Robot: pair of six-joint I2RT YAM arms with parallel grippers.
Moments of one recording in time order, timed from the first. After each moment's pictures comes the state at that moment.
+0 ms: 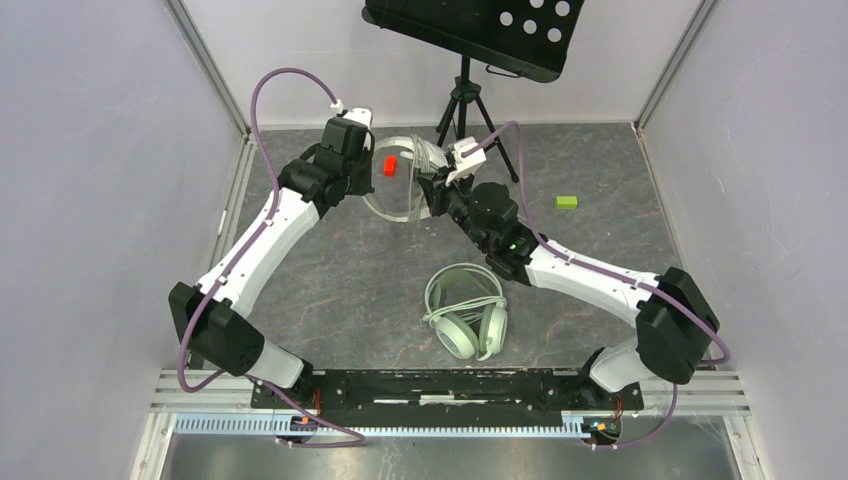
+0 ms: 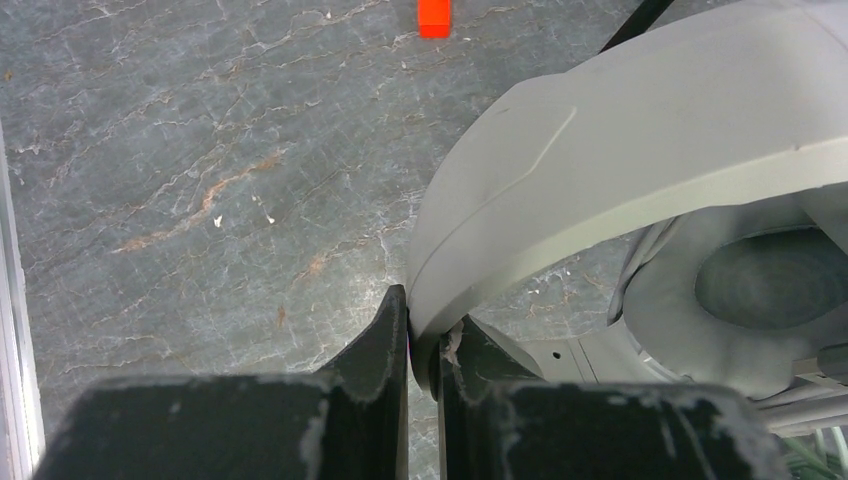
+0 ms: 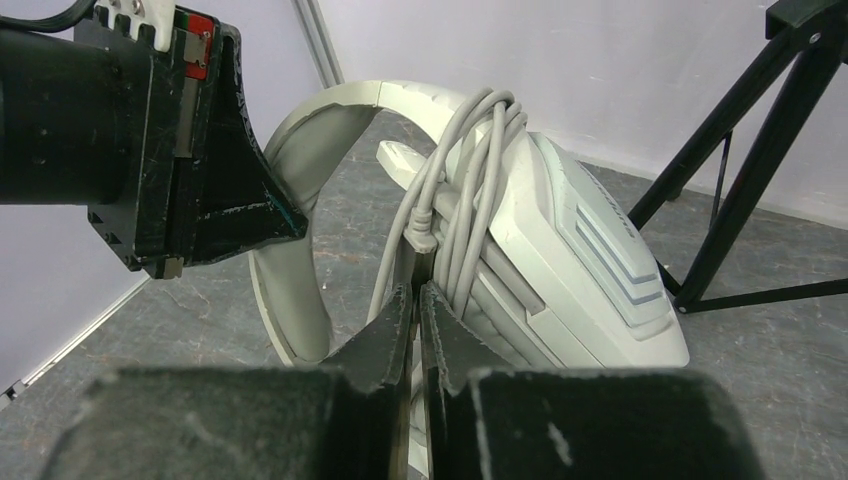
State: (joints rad) left arm -0.45 1.48 1.50 -0.73 -0.28 -0.22; right arm 0.84 1.48 1.03 0.49 0.26 0.15
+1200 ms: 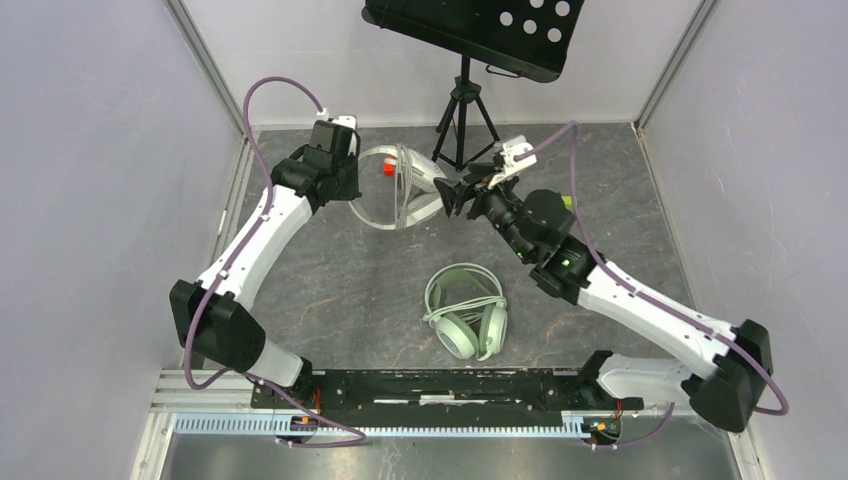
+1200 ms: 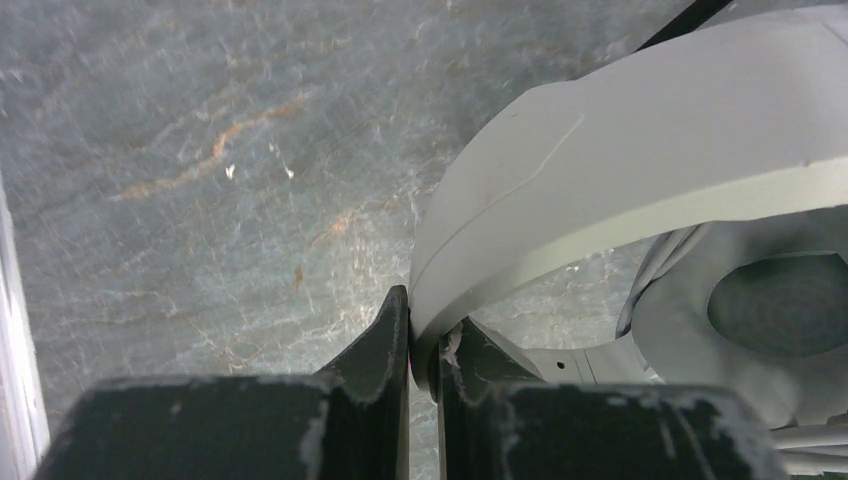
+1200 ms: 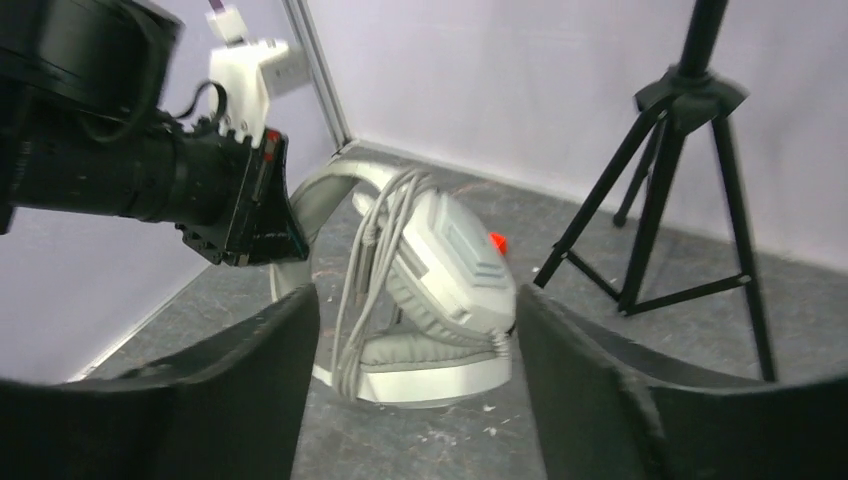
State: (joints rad) left arm -0.38 1.49 1.48 -0.77 -0.23 -0.22; right arm 0.84 1.19 1.00 0.30 0.27 0.14
